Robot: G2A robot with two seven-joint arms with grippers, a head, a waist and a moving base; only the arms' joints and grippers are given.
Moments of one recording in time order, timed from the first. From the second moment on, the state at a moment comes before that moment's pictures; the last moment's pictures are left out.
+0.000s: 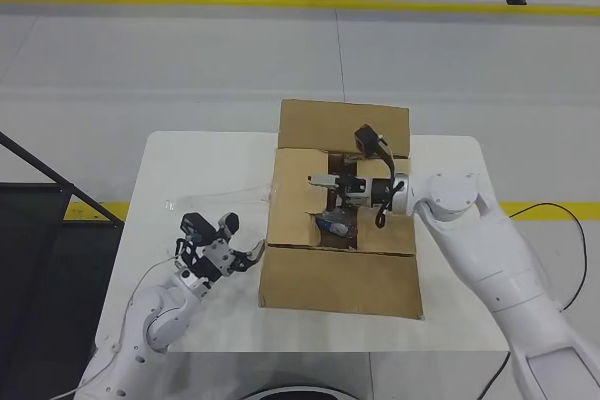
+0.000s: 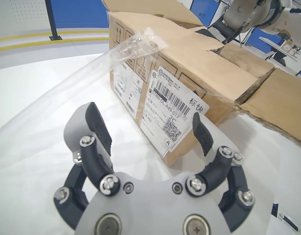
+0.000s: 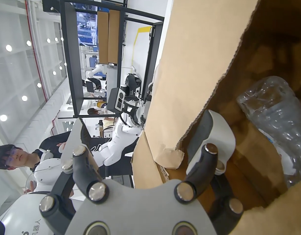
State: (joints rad) left arm 1.44 -1.16 -1.37 -1.60 1.06 -0.50 0.10; right arm -0.55 -1.19 0.87 -1.16 0.37 -0.06 1.01
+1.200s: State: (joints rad) left arm 1.57 -1.14 -1.59 -1.56 0.93 -0.56 0.22; right arm -0.50 -1.33 0.70 -1.31 0.31 -0.03 0.54
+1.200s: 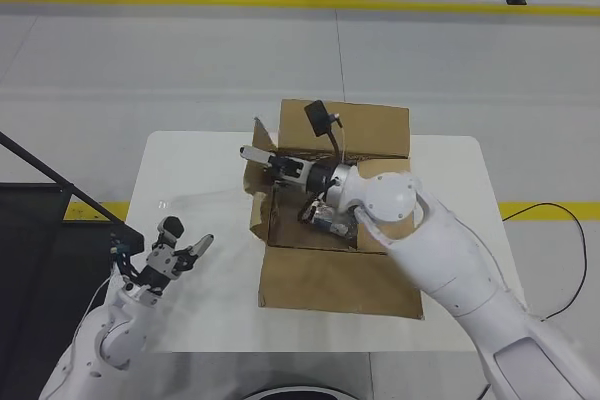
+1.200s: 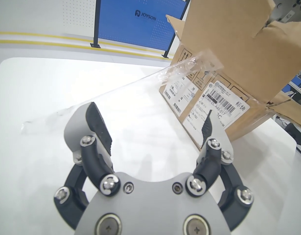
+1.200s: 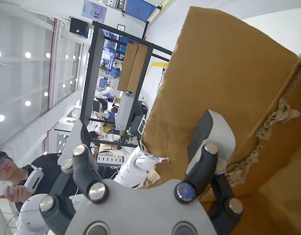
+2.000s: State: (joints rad) left arm 1.60 -1.14 -1.63 -1.54 0.91 -0.59 0.25; right arm -0.43 -1.46 0.59 -1.08 0.27 -0.05 0.52
